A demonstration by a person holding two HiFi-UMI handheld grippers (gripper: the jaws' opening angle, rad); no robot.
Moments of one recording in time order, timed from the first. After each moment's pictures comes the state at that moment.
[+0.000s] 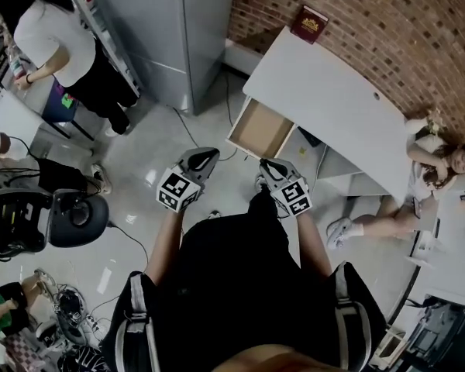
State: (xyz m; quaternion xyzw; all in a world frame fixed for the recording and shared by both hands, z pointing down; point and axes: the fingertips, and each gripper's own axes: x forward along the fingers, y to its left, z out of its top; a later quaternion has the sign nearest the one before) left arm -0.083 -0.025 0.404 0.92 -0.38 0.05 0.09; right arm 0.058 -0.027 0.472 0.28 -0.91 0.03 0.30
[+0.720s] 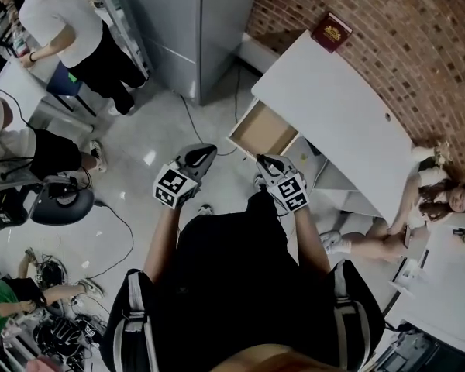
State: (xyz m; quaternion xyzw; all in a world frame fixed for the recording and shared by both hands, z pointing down) left arm -0.081 -0.053 0.419 0.89 -0.44 0.06 0.12; right arm 0.052 -0.075 0.484 0.20 -0.93 0.01 0.32
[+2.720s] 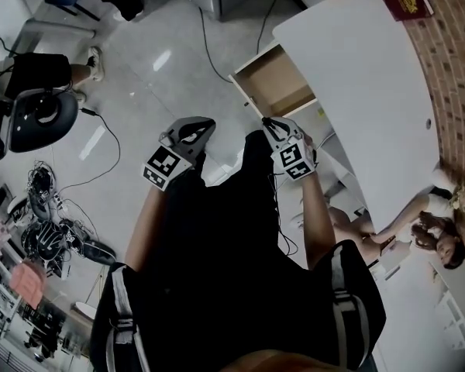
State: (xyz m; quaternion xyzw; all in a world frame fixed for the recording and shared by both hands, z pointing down) left arm -0.019 -0.082 0.524 0.83 -0.48 0.13 0.26; right arm 0.107 -0.139 0.634 0.03 -0.90 0.03 0.42
